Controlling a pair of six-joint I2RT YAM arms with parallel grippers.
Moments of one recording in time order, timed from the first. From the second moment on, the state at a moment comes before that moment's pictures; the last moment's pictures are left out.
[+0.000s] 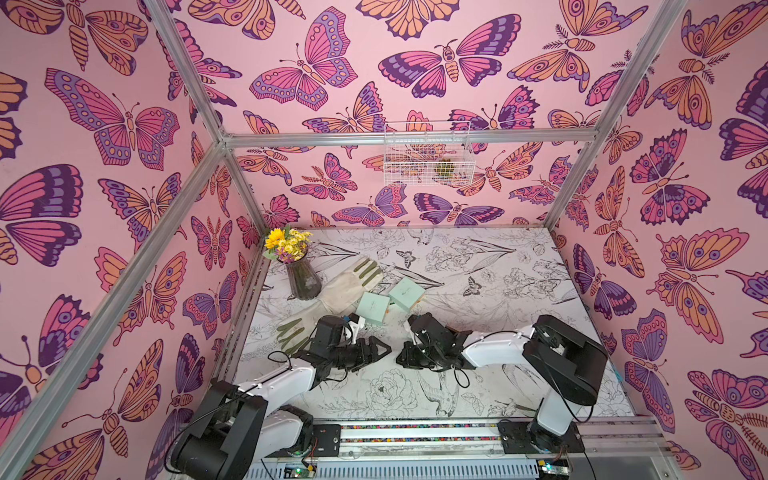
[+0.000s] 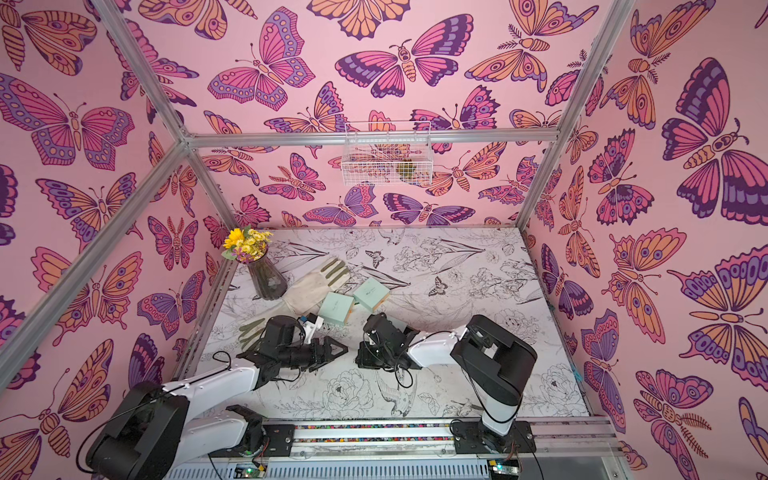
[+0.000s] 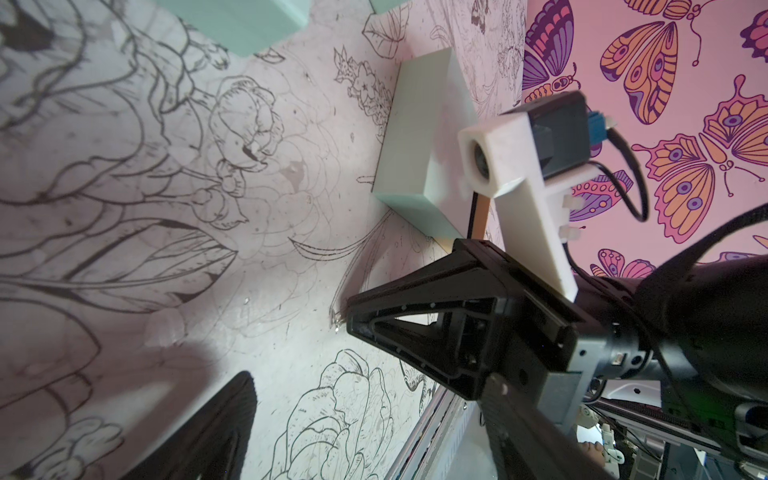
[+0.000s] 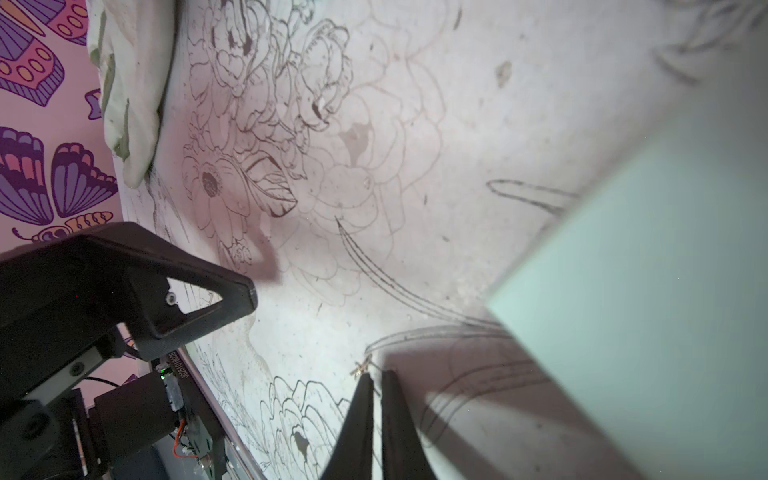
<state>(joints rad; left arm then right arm) -0.38 1.20 0.30 0.10 0.71 -0.75 0.95 1.76 0.78 0.10 -0.28 0.96</state>
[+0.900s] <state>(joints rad) -0.40 1.23 0.30 0.10 0.70 -0.74 0.96 1.74 0.79 0.02 -0.23 0.93</state>
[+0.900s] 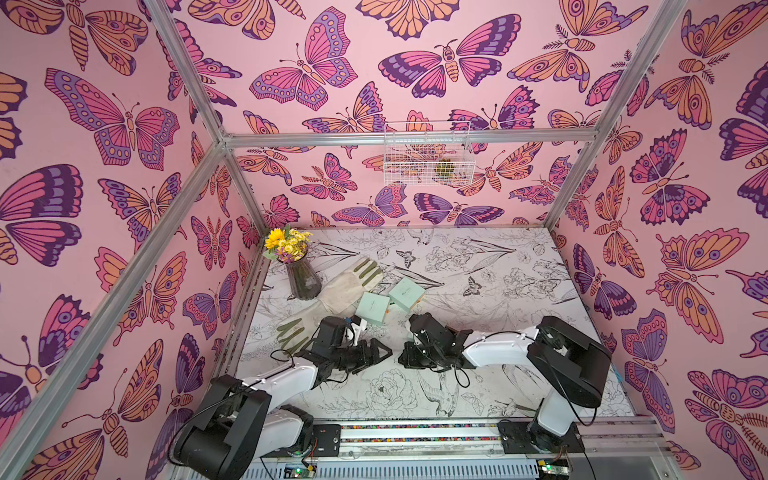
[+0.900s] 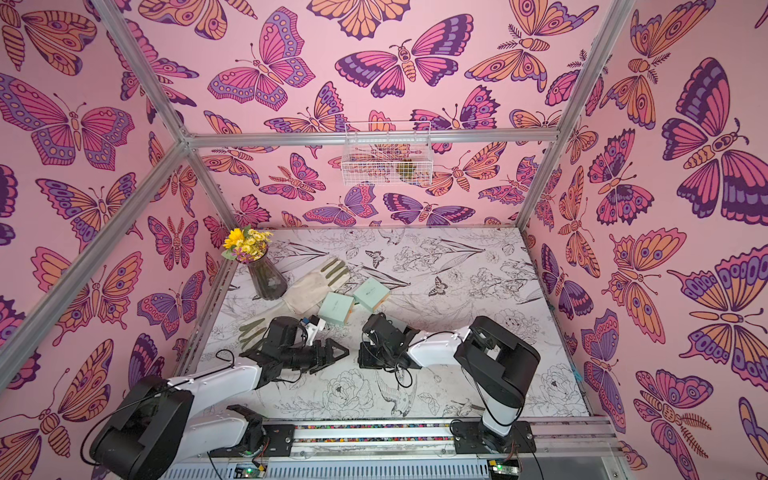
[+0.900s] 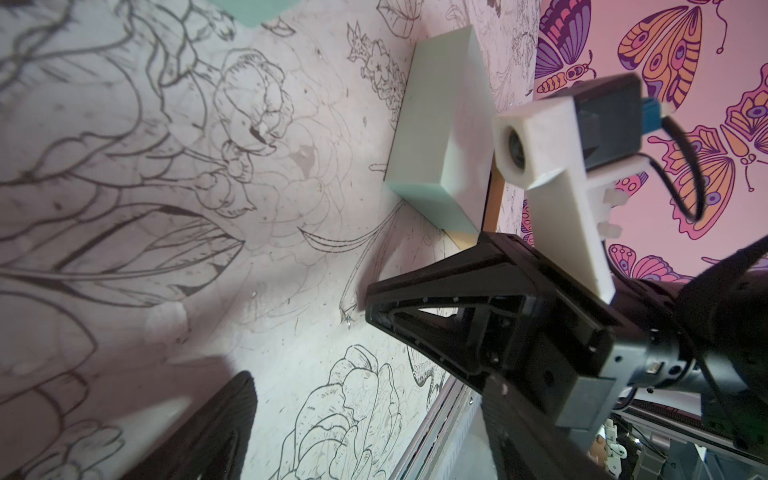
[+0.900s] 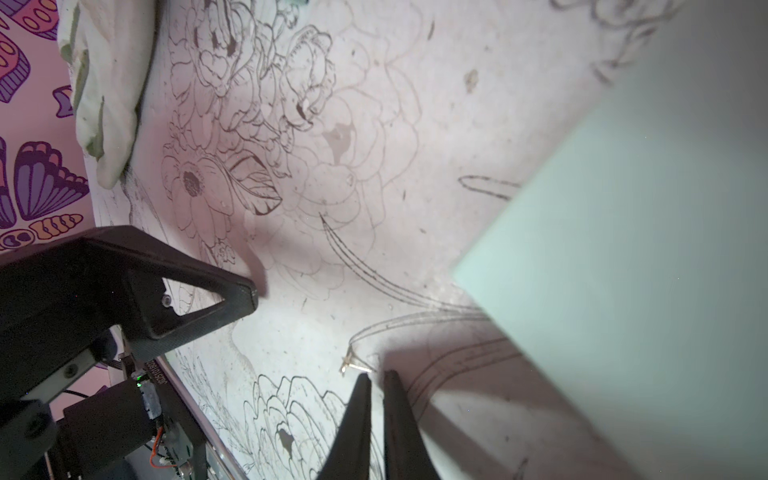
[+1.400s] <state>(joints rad) -0.28 1.37 0.19 0.48 0.85 -0.91 1.01 1.70 1.03 -0.33 -0.13 0.86</state>
